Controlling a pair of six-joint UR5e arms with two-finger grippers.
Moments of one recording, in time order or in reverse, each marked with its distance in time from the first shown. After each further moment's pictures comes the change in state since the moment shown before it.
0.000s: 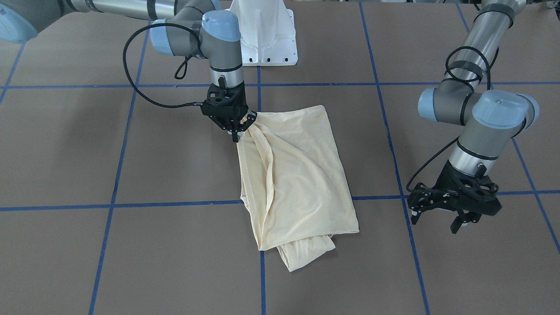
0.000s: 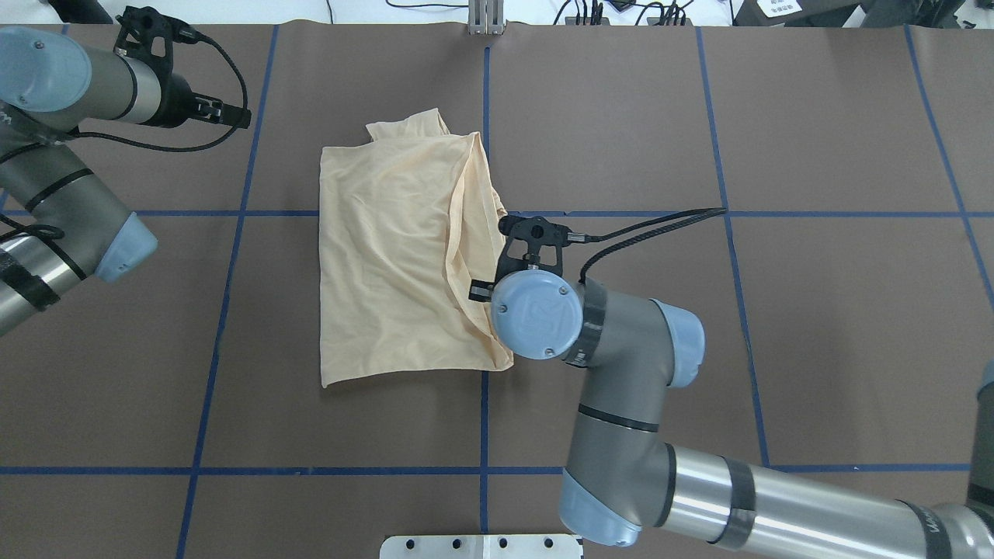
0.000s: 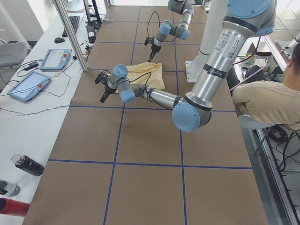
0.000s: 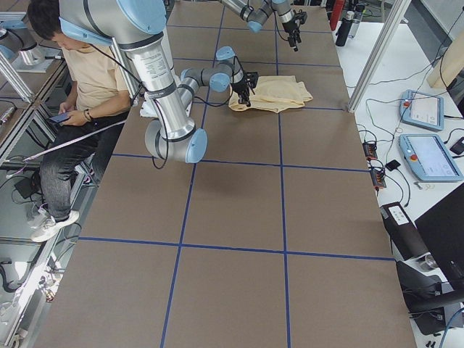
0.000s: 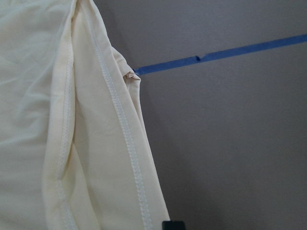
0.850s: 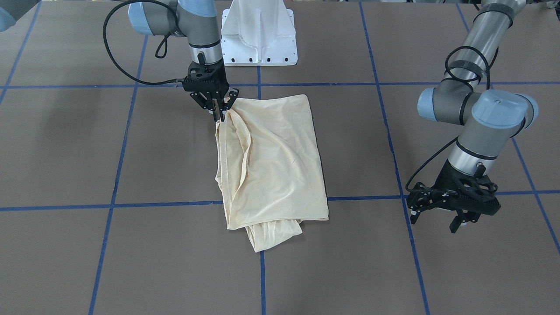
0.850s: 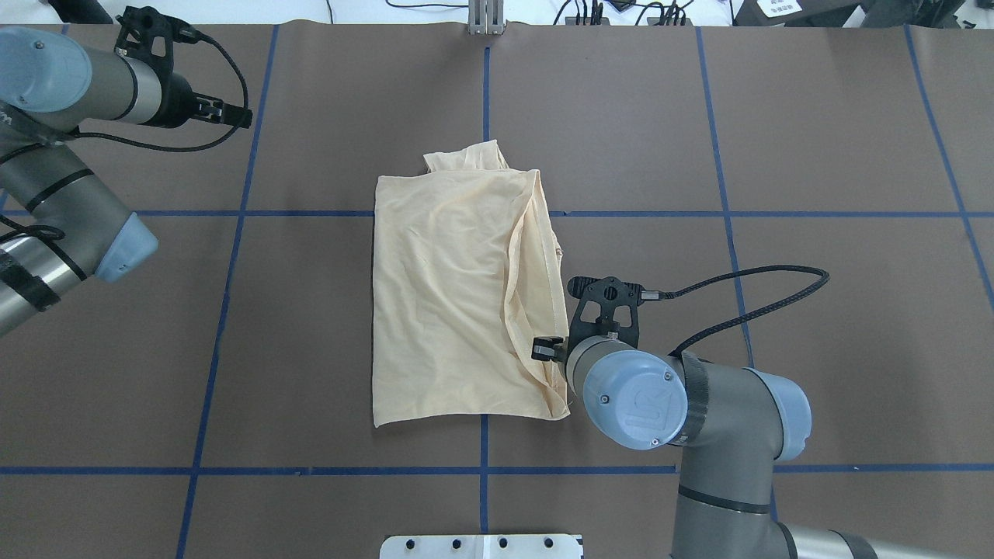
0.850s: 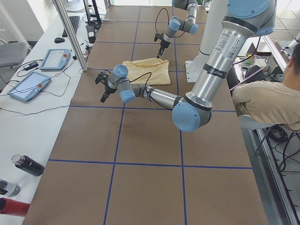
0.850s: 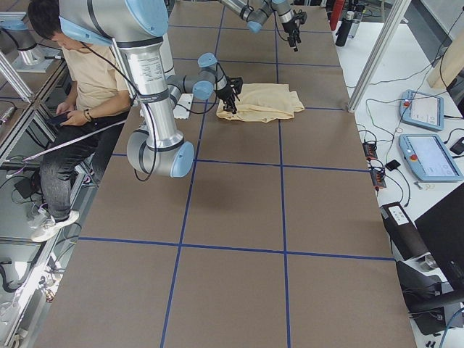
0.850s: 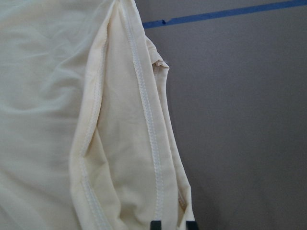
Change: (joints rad) left arm 0.002 0.000 0.000 0.000 -0.002 -0.001; right arm -0.084 -0.105 0.126 -0.009 -0.072 -0.017
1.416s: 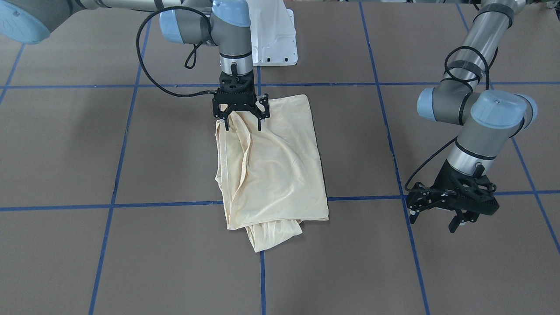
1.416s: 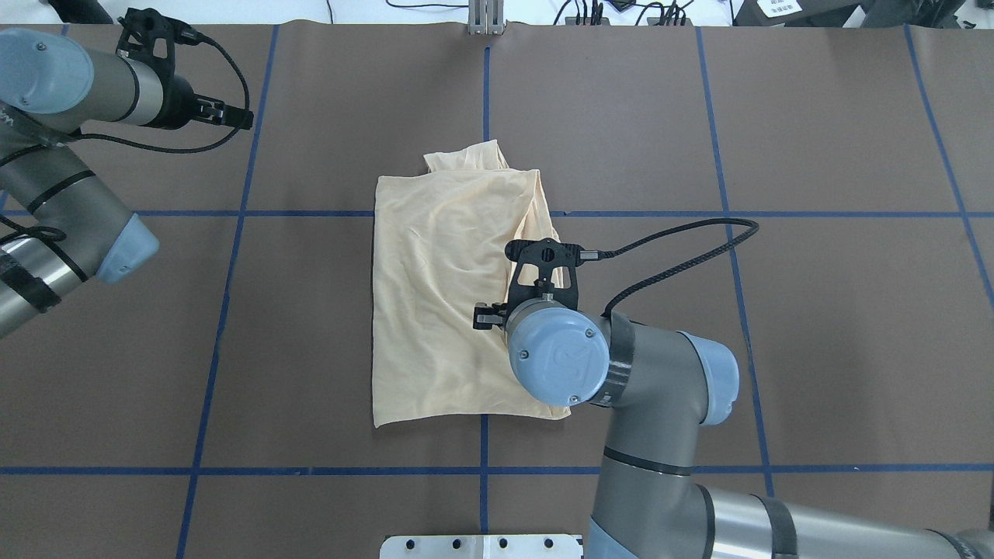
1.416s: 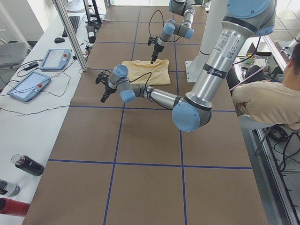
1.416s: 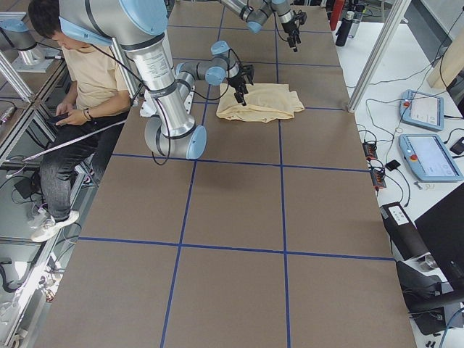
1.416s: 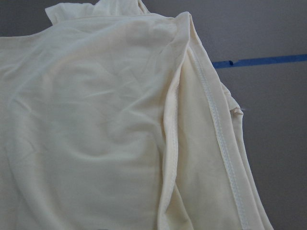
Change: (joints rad) left arm 0.003 0.000 0.000 0.000 0.000 0.000; right arm 0.050 0.232 -0.212 -0.060 0.001 -0.061
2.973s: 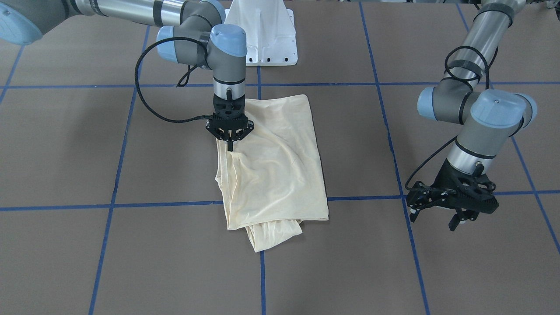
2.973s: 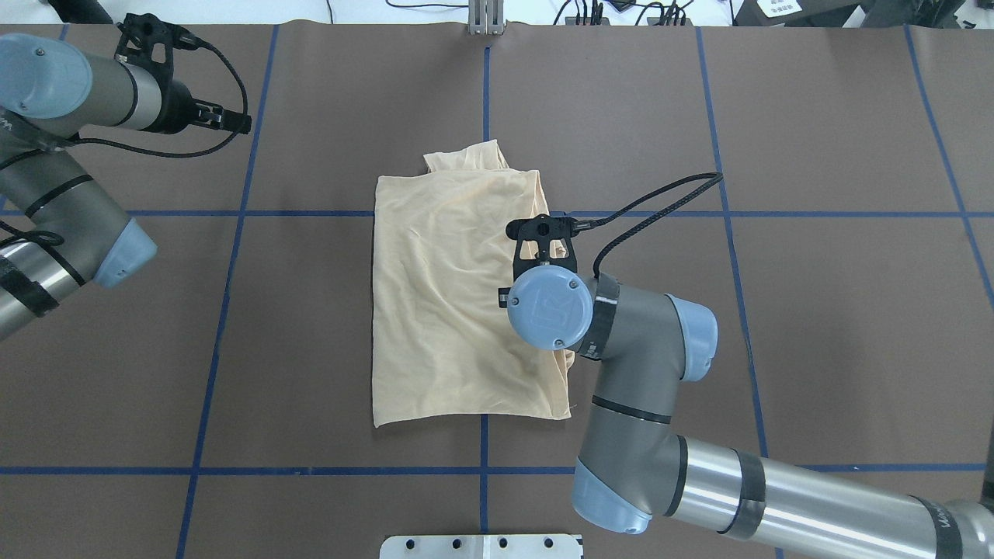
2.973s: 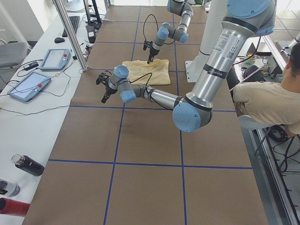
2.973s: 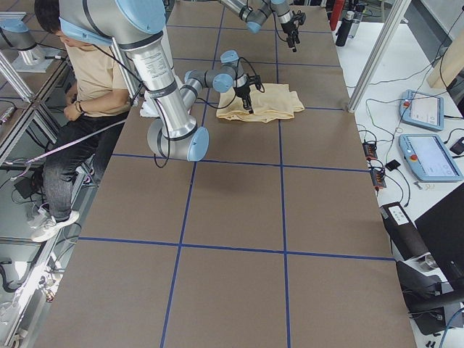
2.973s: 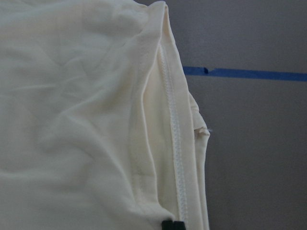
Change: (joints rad) left arm 0.003 0.012 -0.006 0.000 0.000 -0.007; right arm 0.062 -0.064 -0.022 0.001 0.068 -0.167
